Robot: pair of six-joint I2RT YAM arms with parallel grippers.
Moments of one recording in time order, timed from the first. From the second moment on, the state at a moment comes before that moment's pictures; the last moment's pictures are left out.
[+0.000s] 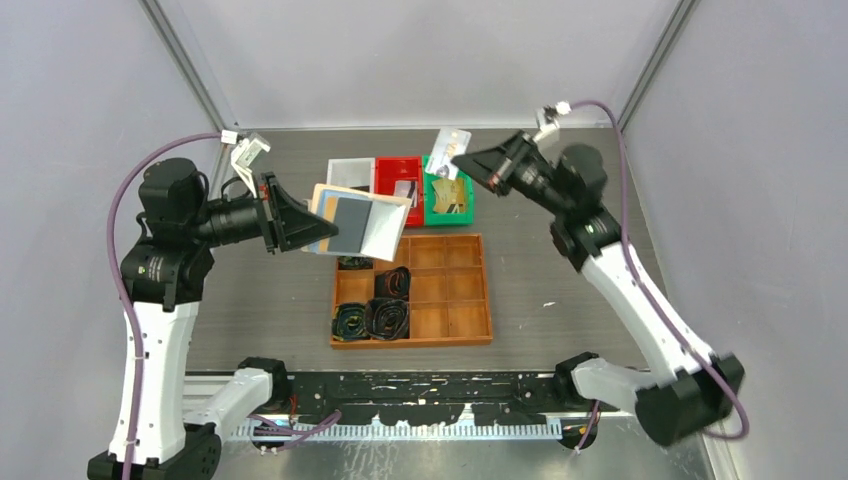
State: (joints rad) left arm -0.10 0.94 1.43 -0.74 1.06 -0.35; right arm 0.37 1.05 1.03 0.10 -0.47 1.15
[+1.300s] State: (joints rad) left arm -0.10 0.87 1.40 -0.88 1.08 -0.23; right arm 0.53 2.36 2.15 -0.65 -0.21 0.54
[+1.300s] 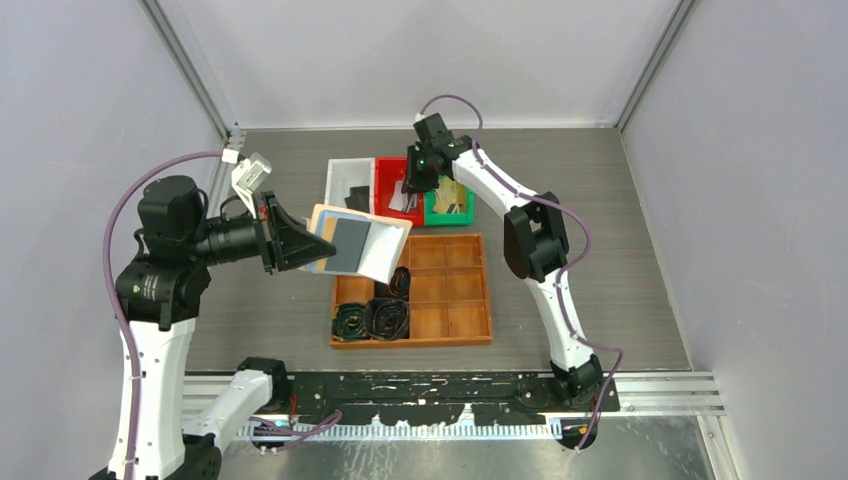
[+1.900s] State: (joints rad) left arm -0.10 0.86 1.40 -0.89 1.08 -0.22; right arm 0.54 1.88 1.86 -0.56 -0.10 0.54
